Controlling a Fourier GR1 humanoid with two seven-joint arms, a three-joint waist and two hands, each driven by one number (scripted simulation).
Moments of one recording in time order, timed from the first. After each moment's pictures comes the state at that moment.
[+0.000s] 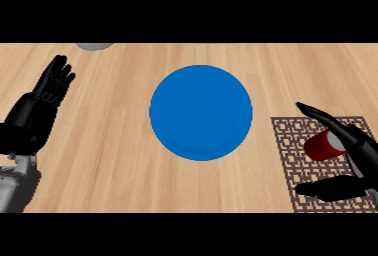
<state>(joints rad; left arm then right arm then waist) -0.24 0.46 -0.06 -1.62 0.22 0.10 0.08 -0.06 -0.63 0.19 -1.69 -0.01 0.07 -0.34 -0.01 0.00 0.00</state>
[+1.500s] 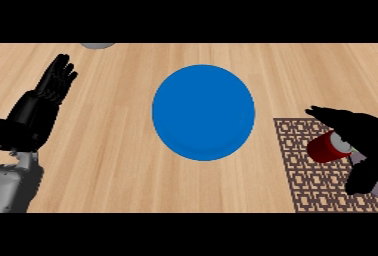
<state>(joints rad) -0.26 0.40 -0.01 -1.60 0.17 0.02 0.09 -0.26 -0.85 0.32 -1.68 0.44 0.55 0.36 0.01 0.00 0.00</state>
